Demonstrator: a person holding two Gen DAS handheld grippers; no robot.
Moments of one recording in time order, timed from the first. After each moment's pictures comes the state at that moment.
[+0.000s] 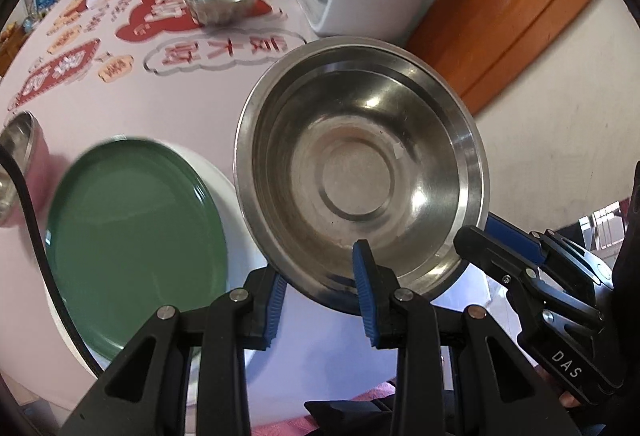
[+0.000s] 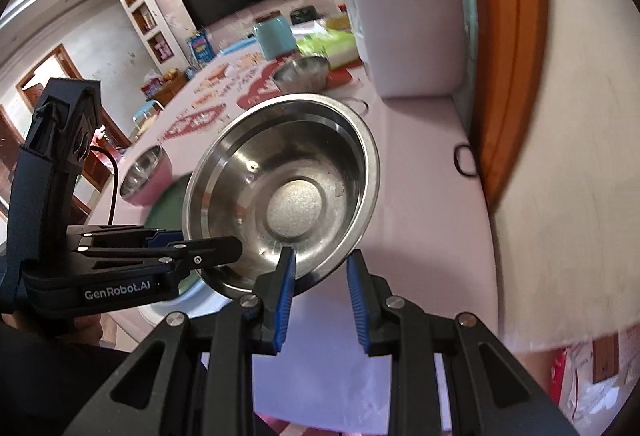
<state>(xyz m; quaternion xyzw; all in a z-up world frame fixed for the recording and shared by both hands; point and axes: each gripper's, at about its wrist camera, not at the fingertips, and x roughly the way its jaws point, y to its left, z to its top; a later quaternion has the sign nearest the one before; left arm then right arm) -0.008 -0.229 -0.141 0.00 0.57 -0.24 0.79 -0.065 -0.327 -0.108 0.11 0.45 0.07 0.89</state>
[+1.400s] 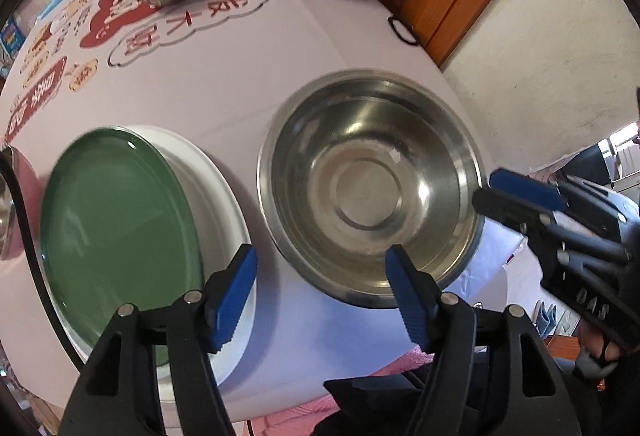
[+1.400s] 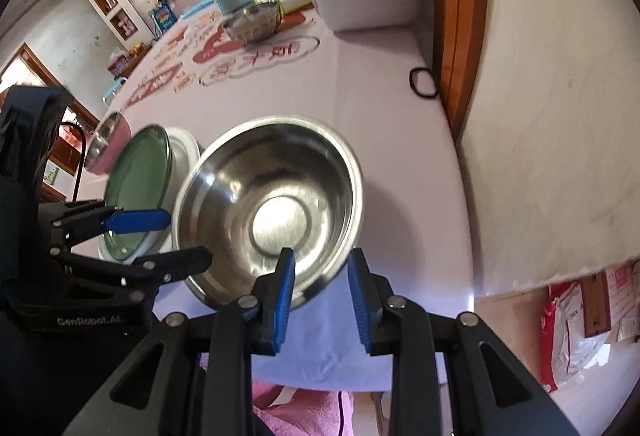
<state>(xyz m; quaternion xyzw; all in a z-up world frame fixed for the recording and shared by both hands) -0.017 -0.261 -0.162 0.11 0.60 -0.25 0.75 -0.072 -0.356 -0.135 0.12 0.51 0.04 0.85</state>
